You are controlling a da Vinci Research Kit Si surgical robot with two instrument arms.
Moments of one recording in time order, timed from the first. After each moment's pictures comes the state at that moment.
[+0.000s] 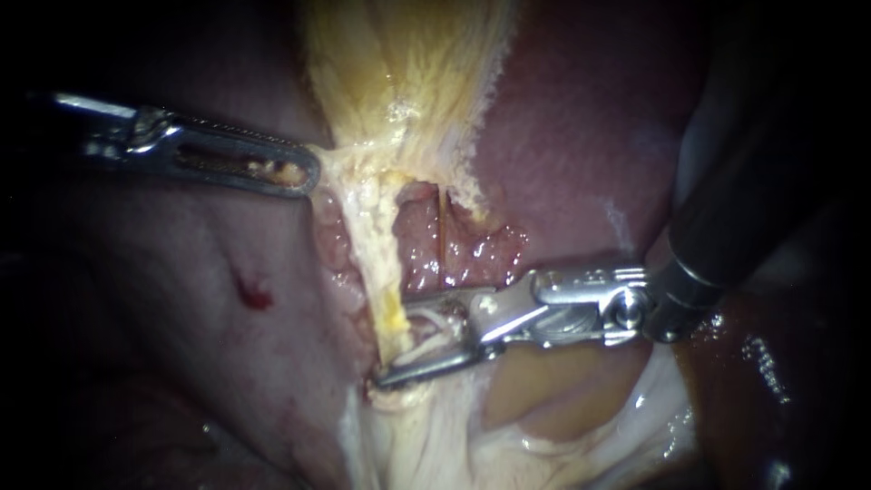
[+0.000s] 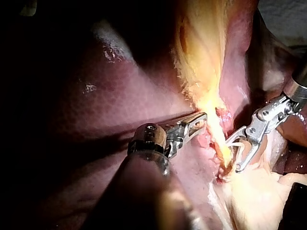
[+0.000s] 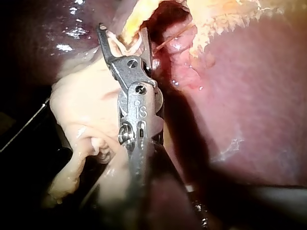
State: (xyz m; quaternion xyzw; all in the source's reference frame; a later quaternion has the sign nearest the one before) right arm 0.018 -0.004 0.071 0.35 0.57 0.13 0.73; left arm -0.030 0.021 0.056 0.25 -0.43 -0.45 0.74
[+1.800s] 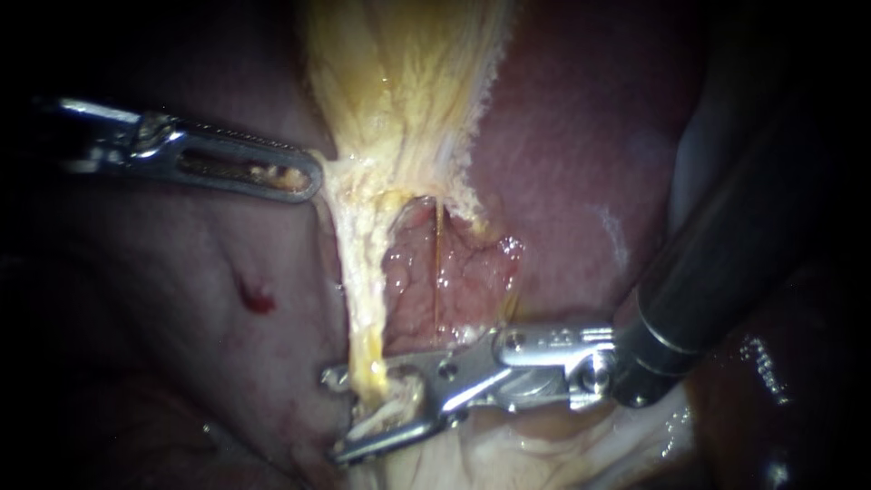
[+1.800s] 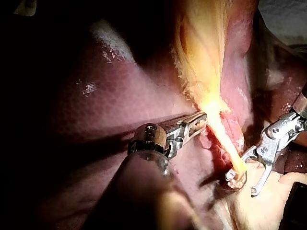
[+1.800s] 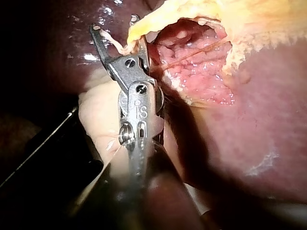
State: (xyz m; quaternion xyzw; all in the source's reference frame) right arm 0.021 -0.009 0.066 0.41 0.59 0.09 0.69; left arm -0.030 0.022 0.056 0.25 -0.43 -0.45 0.74
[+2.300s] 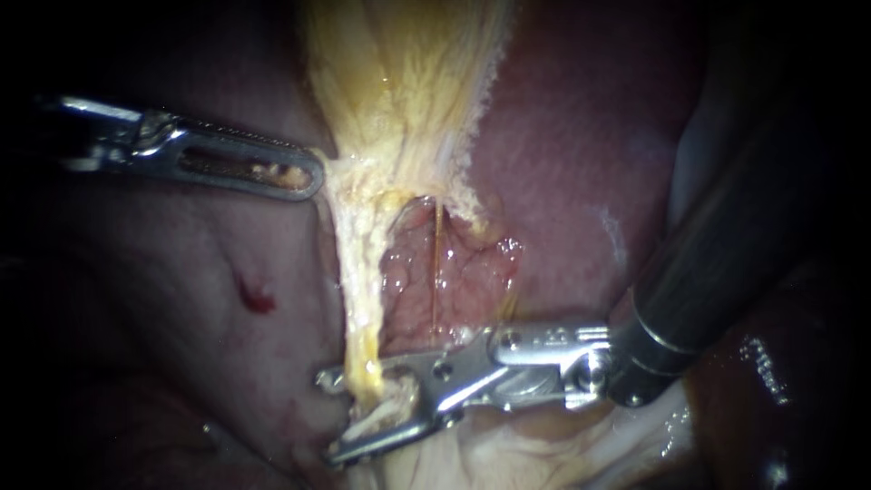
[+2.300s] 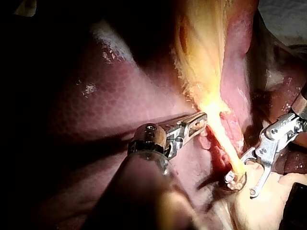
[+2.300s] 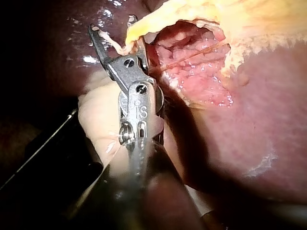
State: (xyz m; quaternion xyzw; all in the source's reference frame) right arm 0.022 -0.008 0.066 0.41 0.59 0.09 0.69; left arm -0.031 0.022 0.056 0.25 -0.43 -0.45 0.74
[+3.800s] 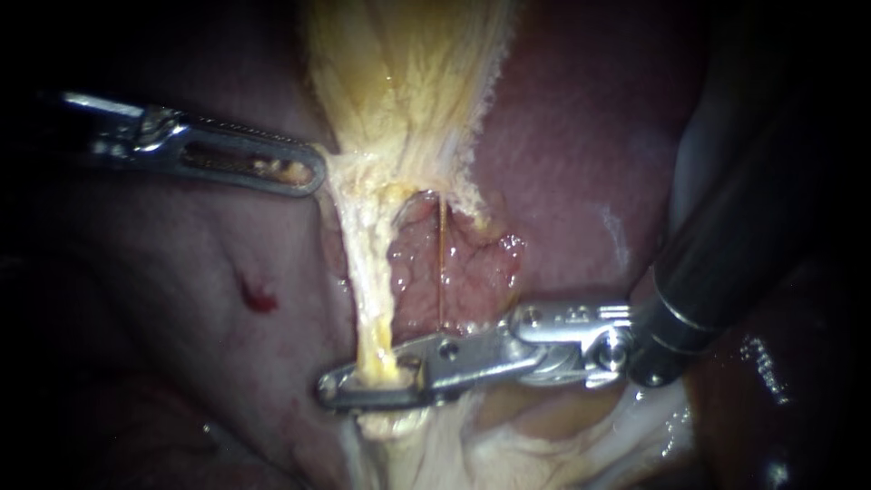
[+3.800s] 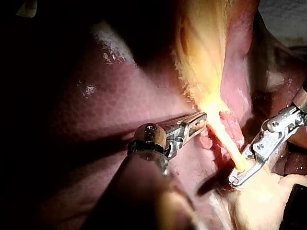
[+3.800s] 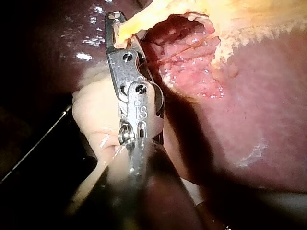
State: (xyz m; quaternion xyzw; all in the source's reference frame) right arm 0.020 -0.006 0.067 0.39 0.58 0.11 0.71; left arm -0.031 0.022 0.056 0.25 -0.43 -0.45 0.74
